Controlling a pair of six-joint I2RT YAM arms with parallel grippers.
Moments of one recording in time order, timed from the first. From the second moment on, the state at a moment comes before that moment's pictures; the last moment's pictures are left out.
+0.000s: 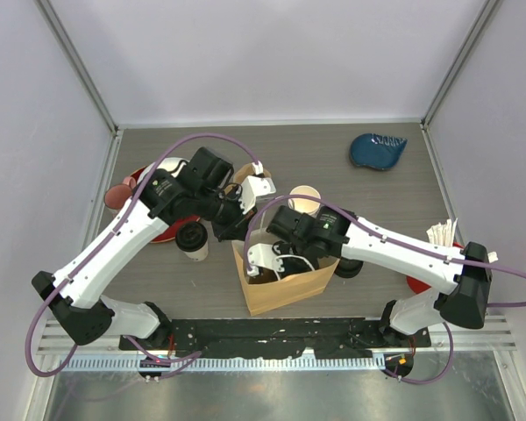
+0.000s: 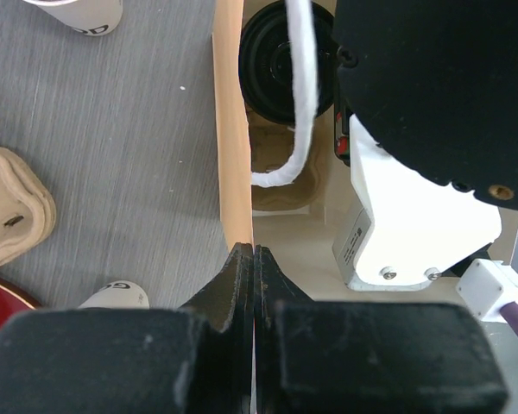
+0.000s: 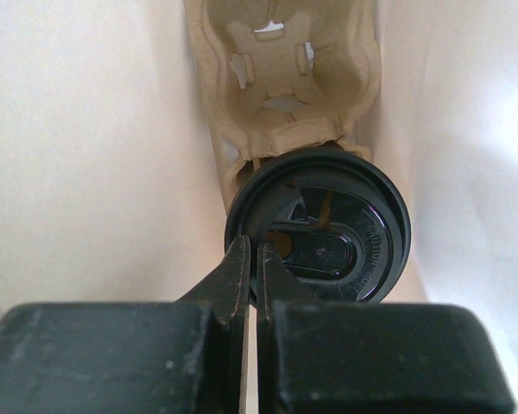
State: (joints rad) left arm -0.77 1.34 1.58 -1.19 0.46 0.32; right arm 1.09 1.43 1.31 -1.14 -0.17 -0.65
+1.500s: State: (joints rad) left arm -0.78 1.36 1.60 -1.19 0.44 0.45; right arm 1.09 1.42 1.27 -1.13 -0.14 -0.65
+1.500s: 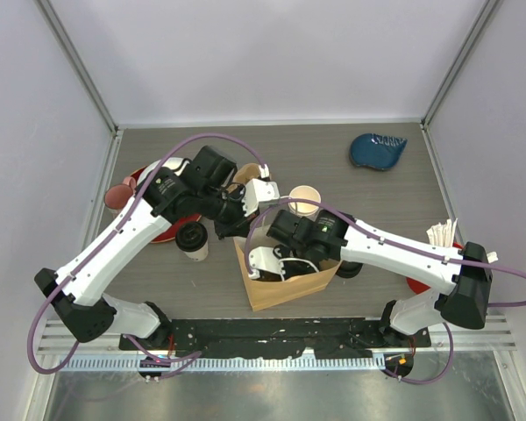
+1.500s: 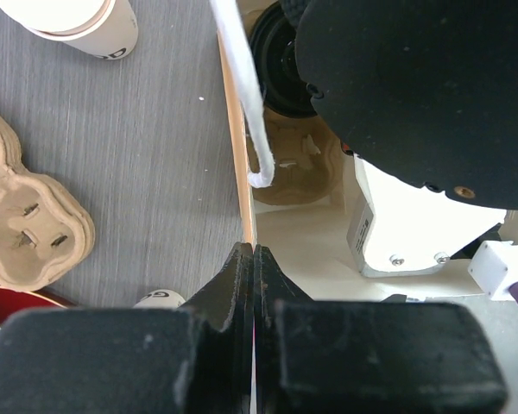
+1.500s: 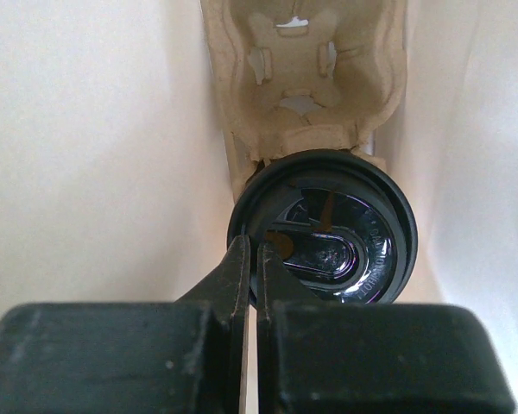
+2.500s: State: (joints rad) left arm -0.78 1.36 1.60 -1.19 0.44 0.47; right arm 1.10 1.33 1.21 -1.07 -0.12 -0.63
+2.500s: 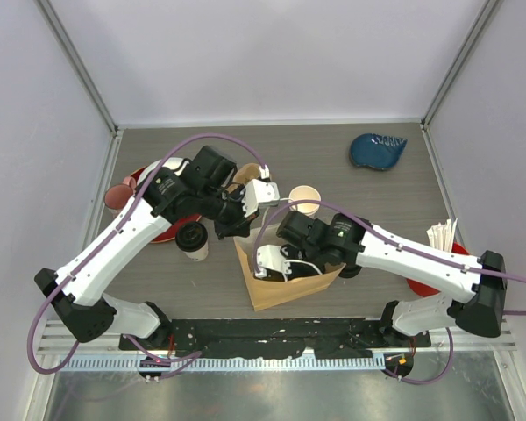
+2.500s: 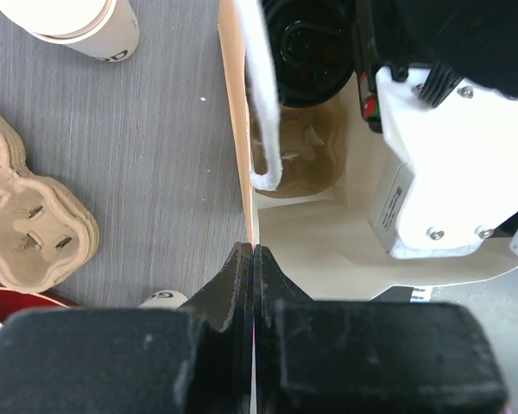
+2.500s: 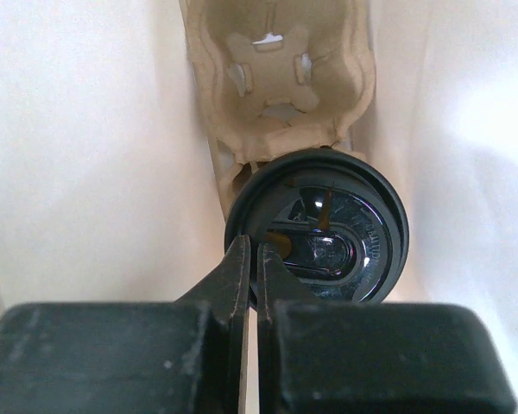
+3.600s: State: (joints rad) left arm -0.78 1.36 1.60 -1.20 0.44 0.47; right arm 1.10 1.26 1.14 -1.02 -0.11 -0.62
